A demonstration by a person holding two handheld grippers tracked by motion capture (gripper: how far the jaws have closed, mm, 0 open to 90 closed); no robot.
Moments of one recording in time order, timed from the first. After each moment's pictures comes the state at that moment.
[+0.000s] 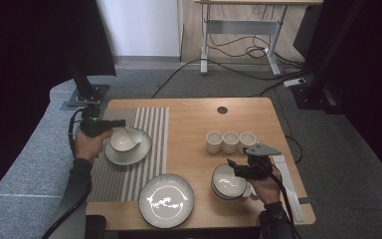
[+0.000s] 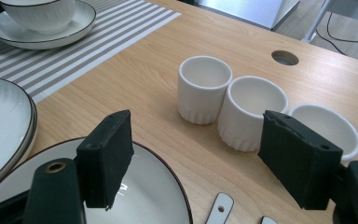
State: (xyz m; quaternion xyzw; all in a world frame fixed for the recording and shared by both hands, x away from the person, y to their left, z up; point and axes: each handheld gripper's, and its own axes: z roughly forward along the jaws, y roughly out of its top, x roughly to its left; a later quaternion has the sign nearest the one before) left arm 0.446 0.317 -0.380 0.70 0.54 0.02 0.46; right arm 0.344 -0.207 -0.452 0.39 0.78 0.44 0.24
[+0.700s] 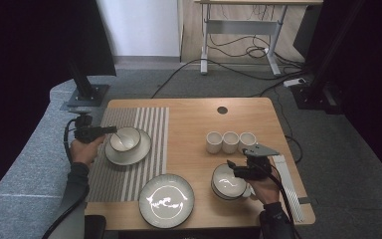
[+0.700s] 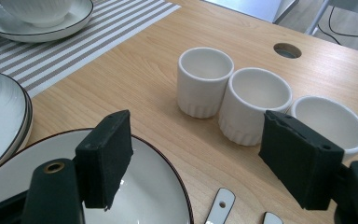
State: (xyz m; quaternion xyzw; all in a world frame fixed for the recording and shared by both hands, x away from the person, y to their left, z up) left arm 0.456 0.353 -0.430 0.67 0.59 0.02 0.45; right arm 0.346 -0.207 -0.460 0.39 0.78 0.43 0.24
